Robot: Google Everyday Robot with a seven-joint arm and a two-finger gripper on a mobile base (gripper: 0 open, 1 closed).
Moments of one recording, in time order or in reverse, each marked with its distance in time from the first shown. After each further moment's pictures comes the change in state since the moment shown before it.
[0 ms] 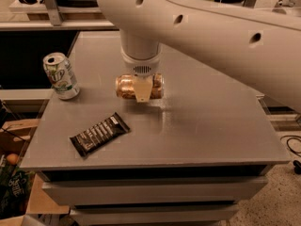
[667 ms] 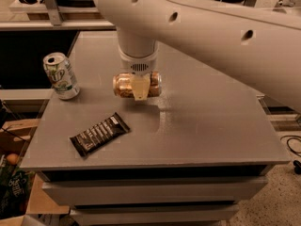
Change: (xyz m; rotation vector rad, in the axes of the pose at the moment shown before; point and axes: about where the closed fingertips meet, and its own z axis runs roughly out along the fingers) arm -0.006 -0.006 0.001 0.000 -0.001 -0.025
